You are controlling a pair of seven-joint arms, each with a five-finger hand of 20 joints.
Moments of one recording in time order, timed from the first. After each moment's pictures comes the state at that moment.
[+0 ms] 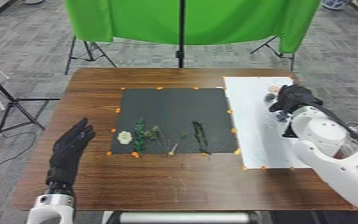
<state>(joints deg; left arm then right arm) 127.3 -70.7 -95.1 -117.3 62.0 9.3 13.1 -71.3 -35.3 51.7 -97.2 -124.0 -3.3 38.8</state>
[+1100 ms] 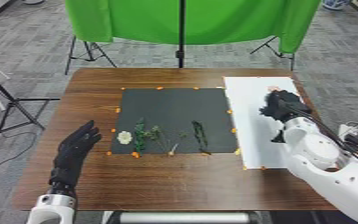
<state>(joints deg) 127.6 -71.0 -95.8 -117.5 62.7 6.0 10.8 -70.4 -34.0 44.4 -100.0 -123.5 10.5 35.4</state>
